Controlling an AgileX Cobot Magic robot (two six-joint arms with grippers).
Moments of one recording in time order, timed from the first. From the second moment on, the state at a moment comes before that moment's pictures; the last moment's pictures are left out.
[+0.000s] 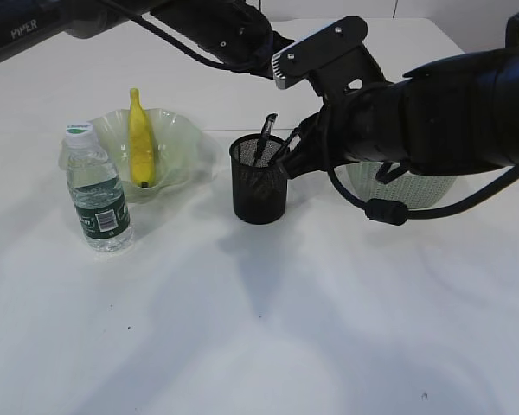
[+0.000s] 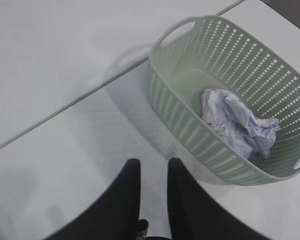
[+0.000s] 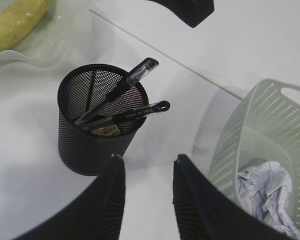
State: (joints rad) left arm -0.44 2.39 -2.34 -0.44 0.73 0.32; right arm 0.58 1.71 -1.10 1.78 -0.29 -1.97
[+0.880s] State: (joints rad) left arm -0.39 2.29 -2.34 -0.33 0.78 0.32; right arm 0.58 1.71 -1.13 1.78 -0.34 -1.97
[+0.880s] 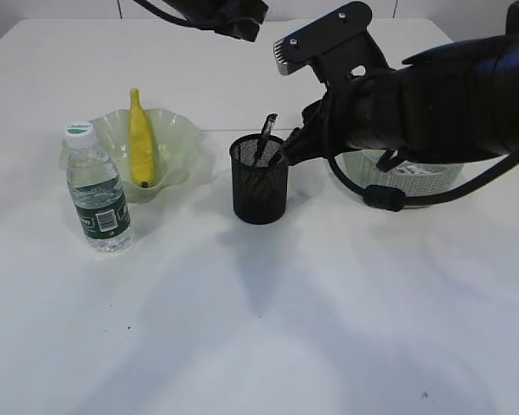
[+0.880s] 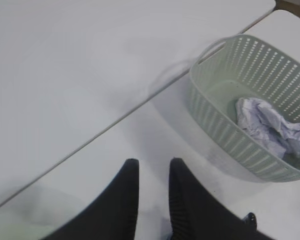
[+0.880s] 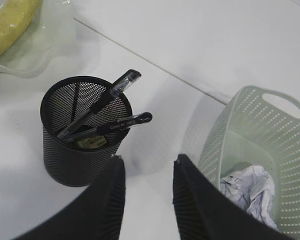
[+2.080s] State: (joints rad) left arm -0.12 1.75 -2.34 -0.20 0.95 0.31; right arm 0.58 1.51 -1.32 1.80 -0.43 -2.01
